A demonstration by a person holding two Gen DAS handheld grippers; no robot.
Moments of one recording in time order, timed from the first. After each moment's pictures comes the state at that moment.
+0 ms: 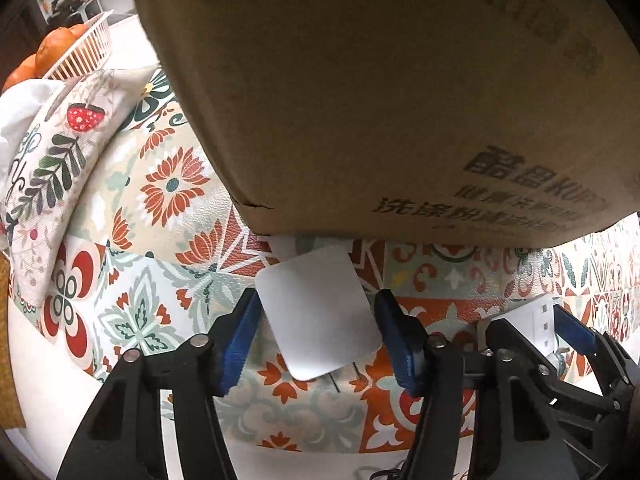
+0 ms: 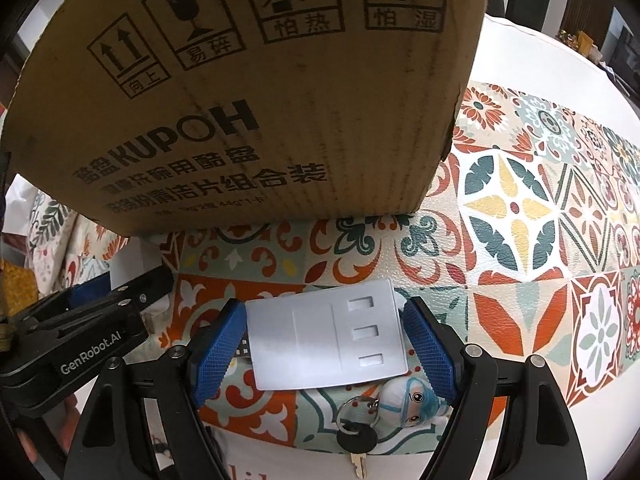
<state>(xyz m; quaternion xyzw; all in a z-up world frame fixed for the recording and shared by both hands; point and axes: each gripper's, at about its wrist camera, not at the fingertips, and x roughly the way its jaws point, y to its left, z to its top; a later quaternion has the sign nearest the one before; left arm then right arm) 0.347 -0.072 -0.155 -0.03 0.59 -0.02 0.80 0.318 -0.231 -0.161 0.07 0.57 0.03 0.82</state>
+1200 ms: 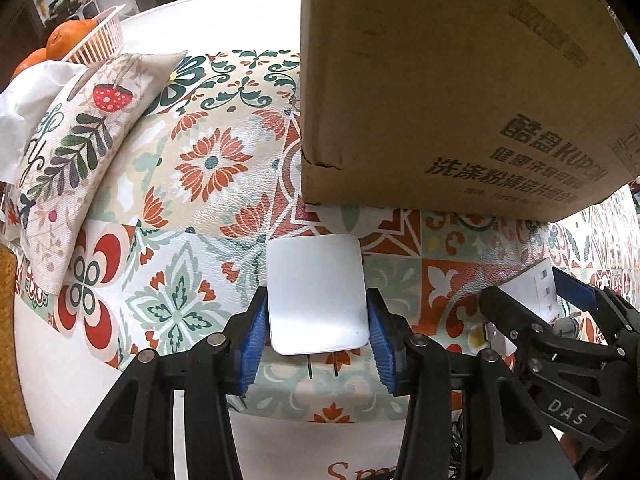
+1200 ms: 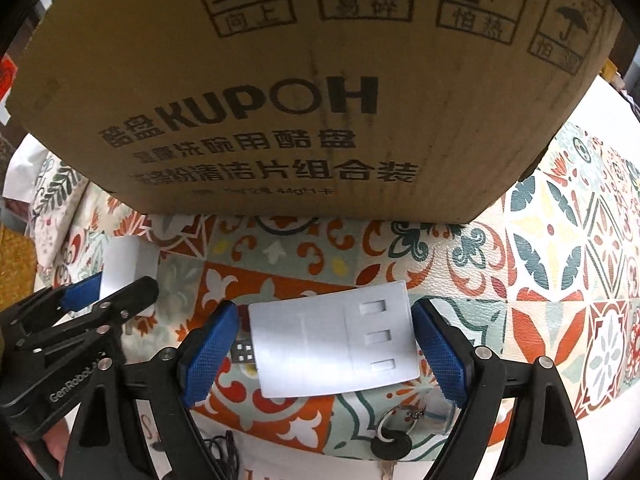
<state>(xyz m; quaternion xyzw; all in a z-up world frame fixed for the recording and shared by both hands) 0.325 -0.019 -0.152 -0.02 0.59 -0.03 0.81 0.328 -0.174 -0.169 0.03 0.58 0.06 0.82</state>
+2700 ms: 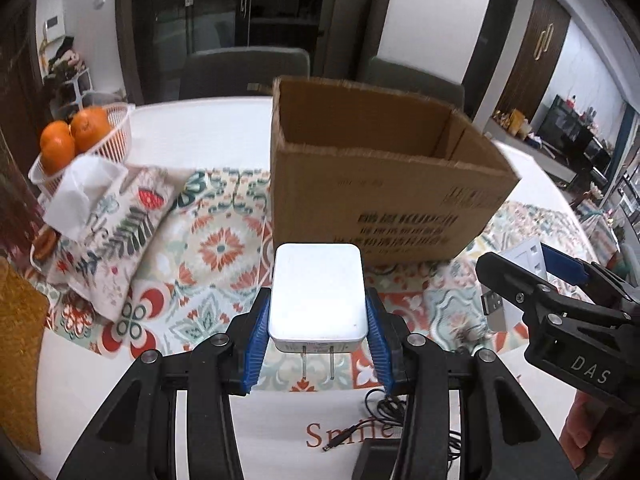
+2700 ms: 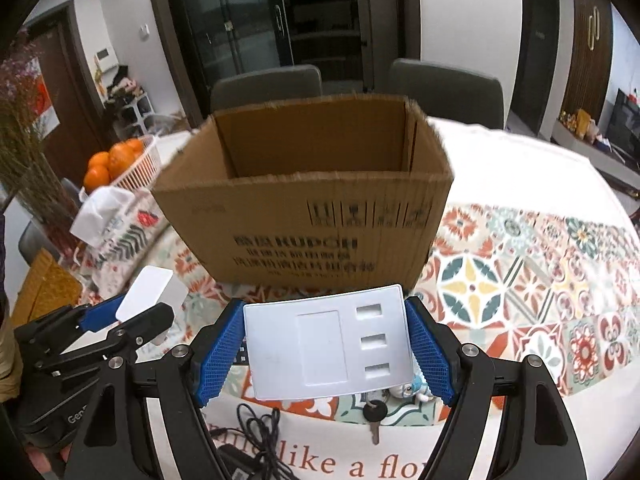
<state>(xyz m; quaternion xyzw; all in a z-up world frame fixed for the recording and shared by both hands) 0.238 -0.032 -0.031 -0.02 0.44 -0.10 0.89 0.248 -0.206 -0.038 0.03 0.42 0.06 0.91</state>
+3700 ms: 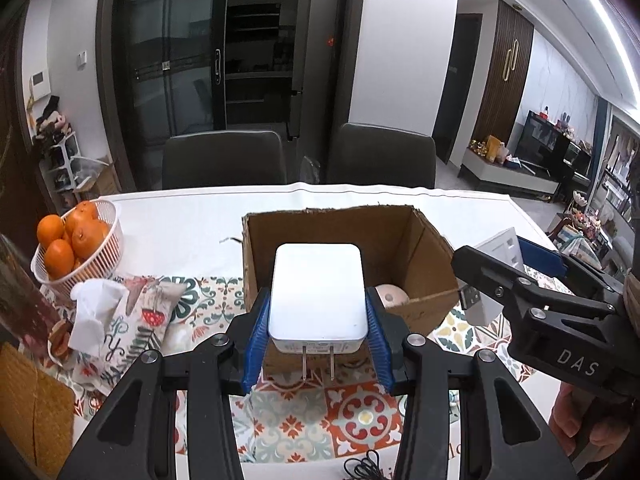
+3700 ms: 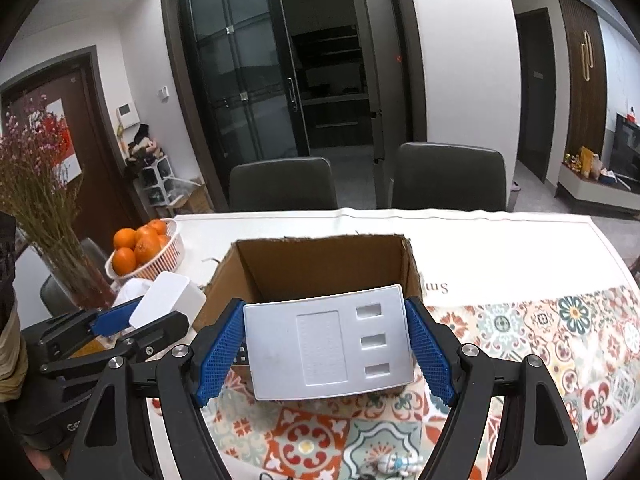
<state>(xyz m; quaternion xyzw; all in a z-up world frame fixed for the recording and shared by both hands) 0.275 -0.055 0.062 0.00 0.36 -0.13 0.93 0.272 -0.221 0.051 0.05 0.31 0.08 0.95</state>
